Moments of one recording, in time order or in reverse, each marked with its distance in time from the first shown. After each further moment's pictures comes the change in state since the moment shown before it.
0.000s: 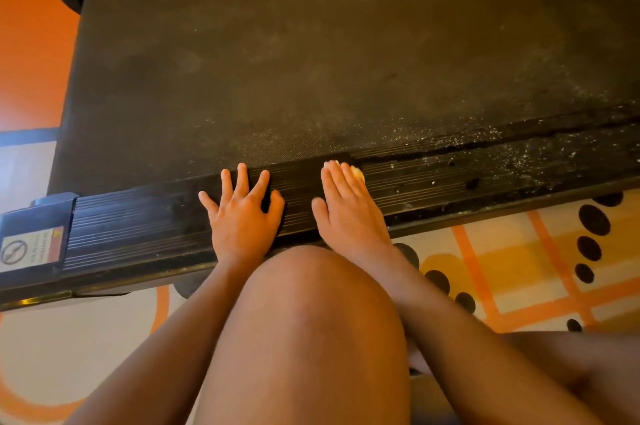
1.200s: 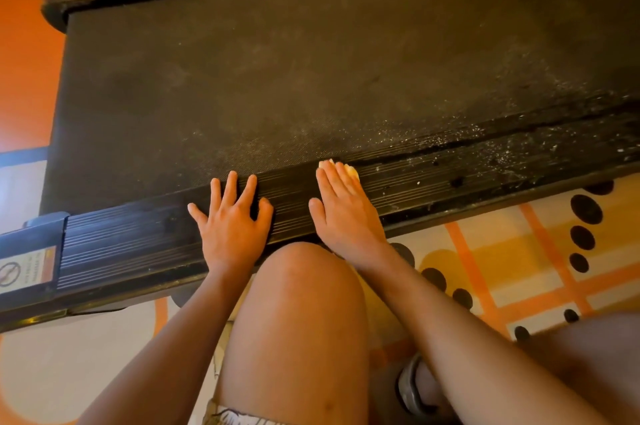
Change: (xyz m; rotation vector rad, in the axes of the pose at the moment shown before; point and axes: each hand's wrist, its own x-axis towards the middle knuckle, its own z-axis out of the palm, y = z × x) left_hand 0.003 0.000 0.003 -0.014 0.031 0.012; right_hand 0.003 0.017 -0.001 0.069 0.036 -0.010
